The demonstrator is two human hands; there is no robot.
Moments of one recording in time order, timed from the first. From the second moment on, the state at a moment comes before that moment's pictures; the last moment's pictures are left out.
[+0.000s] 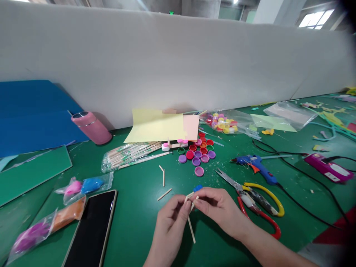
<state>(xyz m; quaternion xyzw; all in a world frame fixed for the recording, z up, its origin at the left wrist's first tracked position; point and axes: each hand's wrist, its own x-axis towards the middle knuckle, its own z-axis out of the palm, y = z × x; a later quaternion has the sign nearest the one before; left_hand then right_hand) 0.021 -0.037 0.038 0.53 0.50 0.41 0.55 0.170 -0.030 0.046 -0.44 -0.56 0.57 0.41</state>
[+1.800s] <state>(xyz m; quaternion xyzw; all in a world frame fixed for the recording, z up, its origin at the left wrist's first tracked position) 0.005 -0.040 0.024 0.38 0.43 0.51 0.64 0.220 -0.067 0.061 -0.56 -0.72 0.38 0.15</state>
